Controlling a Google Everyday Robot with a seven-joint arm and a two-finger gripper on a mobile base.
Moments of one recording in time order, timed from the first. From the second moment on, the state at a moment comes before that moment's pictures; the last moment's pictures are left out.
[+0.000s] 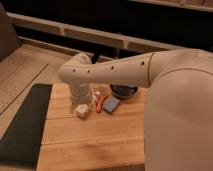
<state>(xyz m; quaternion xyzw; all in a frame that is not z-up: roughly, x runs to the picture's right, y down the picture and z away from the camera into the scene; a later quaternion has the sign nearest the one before) -0.108 0.103 0.702 -0.26 0.23 0.64 0.68</state>
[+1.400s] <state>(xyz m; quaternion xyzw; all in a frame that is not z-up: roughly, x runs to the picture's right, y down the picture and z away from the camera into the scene) -0.130 0.005 0.752 -0.23 0.05 0.65 0.72</state>
